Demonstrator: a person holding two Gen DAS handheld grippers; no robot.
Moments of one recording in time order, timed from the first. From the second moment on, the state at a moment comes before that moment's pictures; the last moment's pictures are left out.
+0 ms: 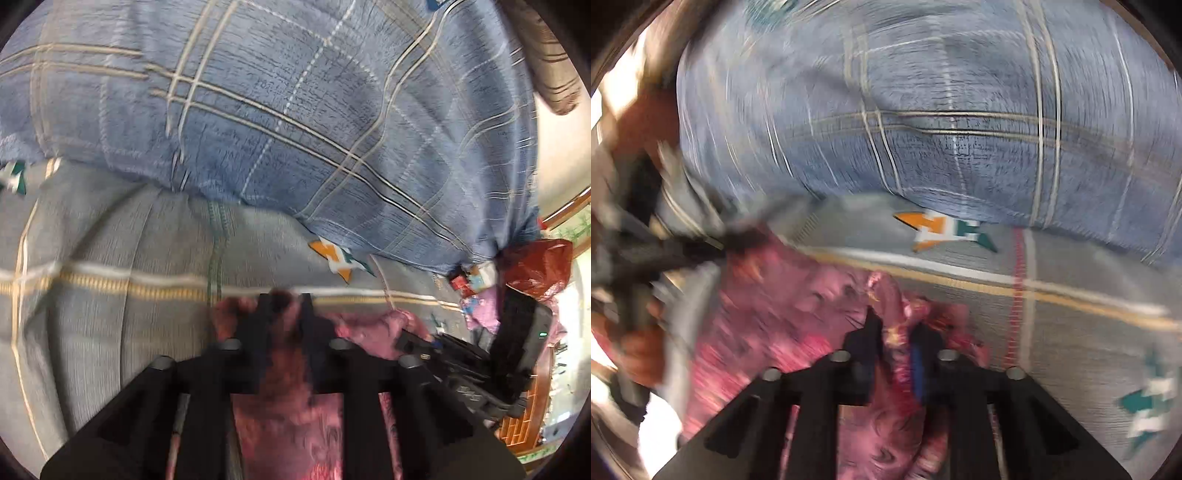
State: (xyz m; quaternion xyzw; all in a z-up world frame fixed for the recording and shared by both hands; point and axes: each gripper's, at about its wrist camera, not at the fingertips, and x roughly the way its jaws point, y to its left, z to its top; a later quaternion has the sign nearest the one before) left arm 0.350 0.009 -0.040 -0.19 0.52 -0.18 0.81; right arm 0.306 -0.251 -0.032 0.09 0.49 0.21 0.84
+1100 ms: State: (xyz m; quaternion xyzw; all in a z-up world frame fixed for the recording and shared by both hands) left arm 0.322 0.007 -0.017 -0.10 0.48 -0.16 0.86; right arm 0.278 -0.291 -0.037 0.25 0.45 0.23 0.83
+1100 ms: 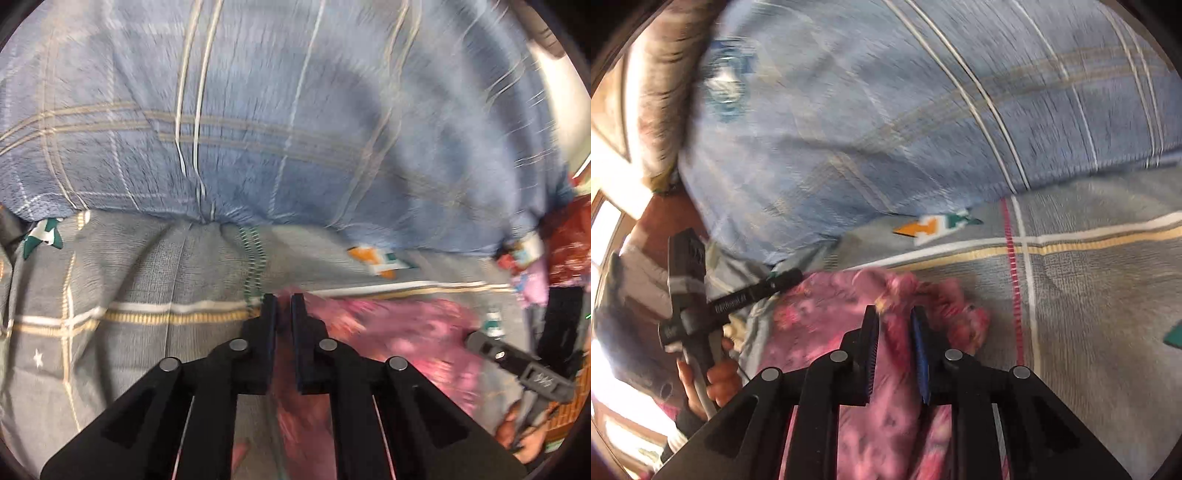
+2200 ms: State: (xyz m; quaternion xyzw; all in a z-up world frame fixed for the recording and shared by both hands) left arm 0.065 -0.020 -0.019 0.03 0.45 -0.06 0.89; right arm 0.038 -0.244 -0.004 0.01 0.47 0.07 0.88
